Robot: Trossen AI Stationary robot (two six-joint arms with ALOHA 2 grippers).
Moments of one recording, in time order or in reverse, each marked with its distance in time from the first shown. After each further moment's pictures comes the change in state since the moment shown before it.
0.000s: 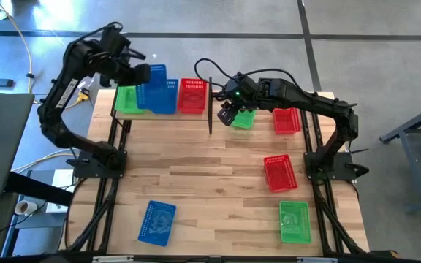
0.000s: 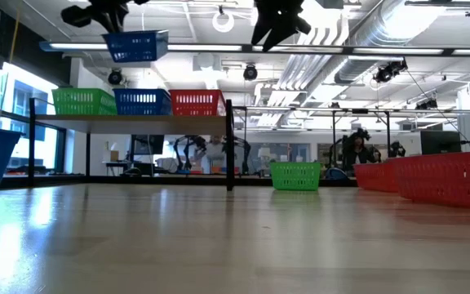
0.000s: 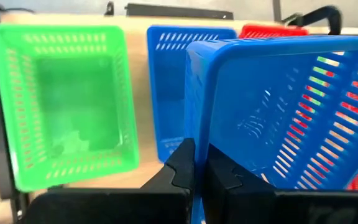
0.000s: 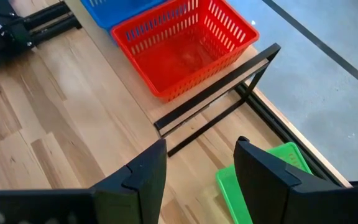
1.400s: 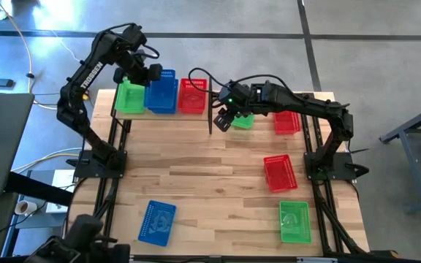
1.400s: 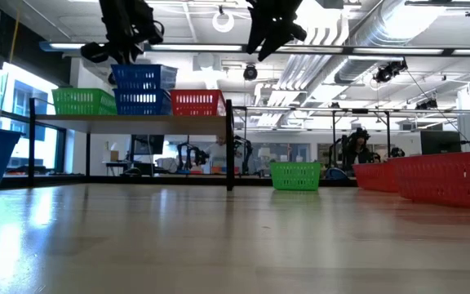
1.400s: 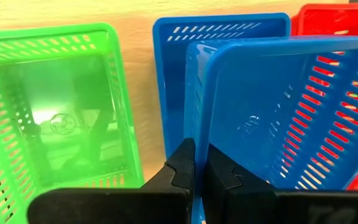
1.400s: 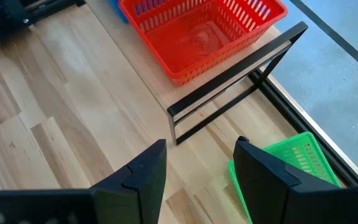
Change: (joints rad) left arm 0.102 0.236 -0.013 0.001 0.110 0.146; right arm 0.030 0.051 -0.001 -0.017 -0.007 0.026
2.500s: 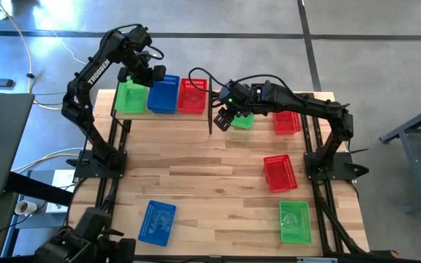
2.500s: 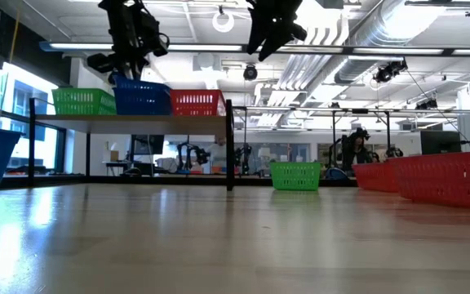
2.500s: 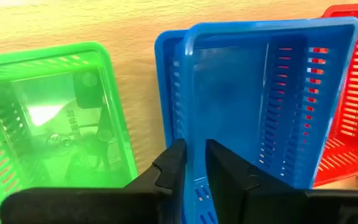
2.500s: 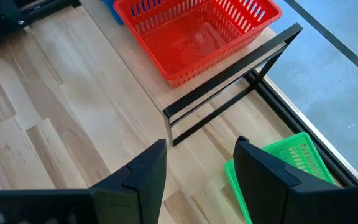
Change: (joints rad) left arm 0.002 0.067 0.000 0.019 -0.006 0.038; right arm 0.000 0.000 0.000 0.000 0.014 0.000
